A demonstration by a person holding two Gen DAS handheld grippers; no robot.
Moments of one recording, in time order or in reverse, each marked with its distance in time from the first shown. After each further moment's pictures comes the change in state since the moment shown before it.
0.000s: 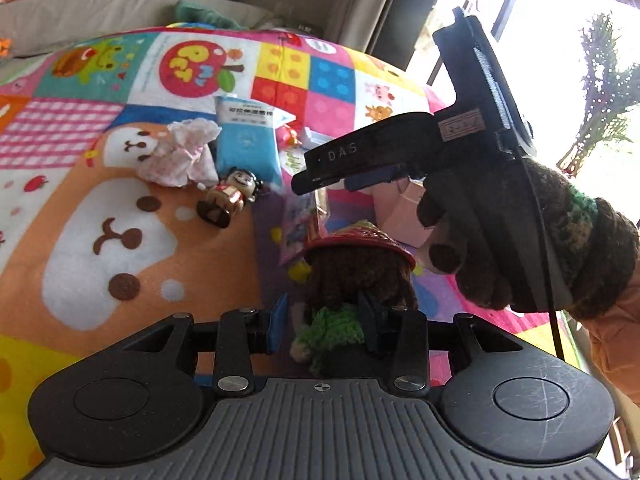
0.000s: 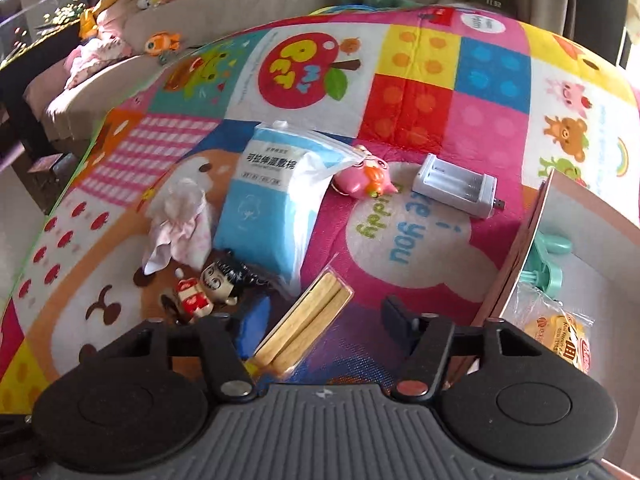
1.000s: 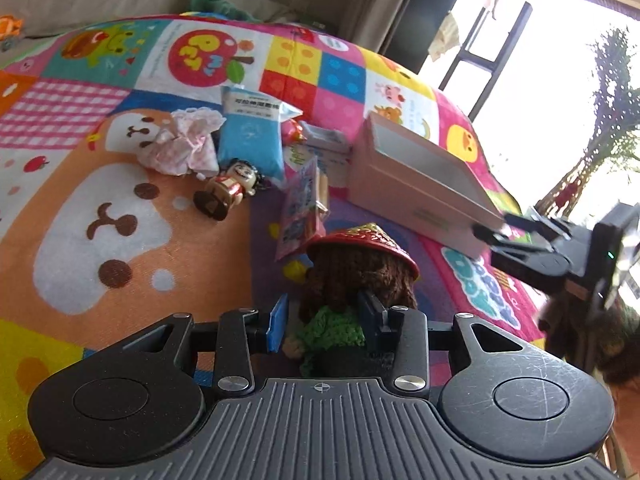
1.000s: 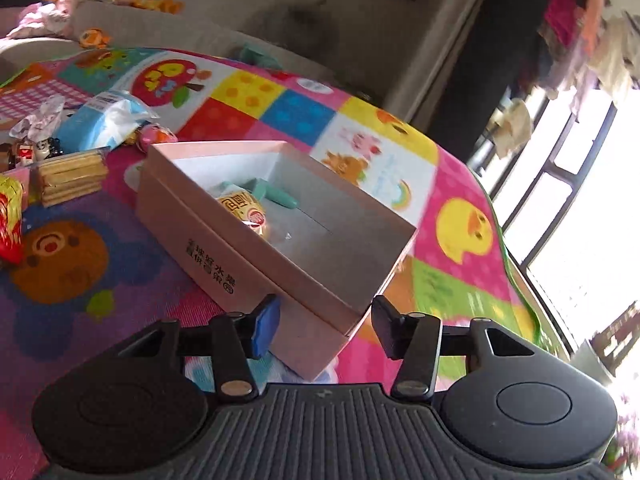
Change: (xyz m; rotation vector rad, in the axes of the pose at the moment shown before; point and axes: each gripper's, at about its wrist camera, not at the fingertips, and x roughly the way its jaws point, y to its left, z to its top) left arm 0.008 -0.006 0.000 -0.056 0.007 0.012; right arm -0.072 -0.098 -0.115 -0.258 -0.290 -0.483
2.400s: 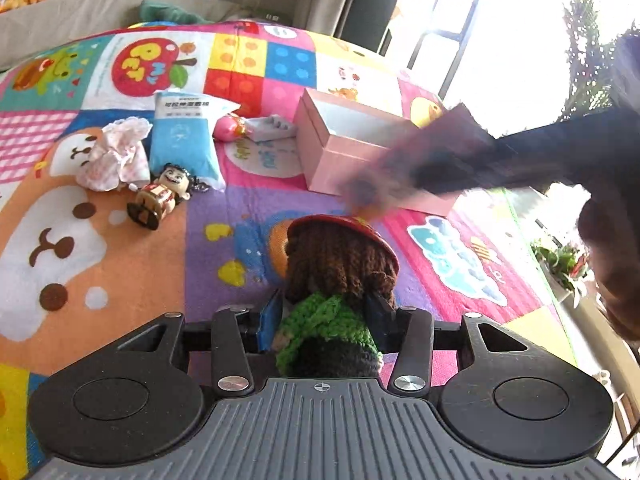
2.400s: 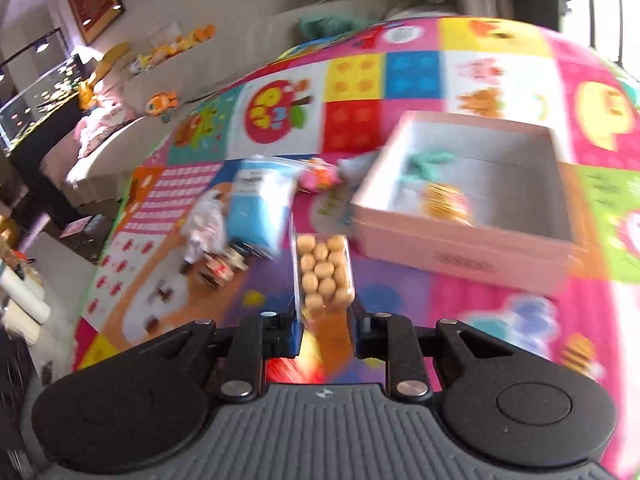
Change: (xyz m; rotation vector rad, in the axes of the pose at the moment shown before) left arm 0.022 -0.045 -0.006 0.130 0.026 -0.029; right arm -0.042 -0.010 0.068 0.495 0.251 0.522
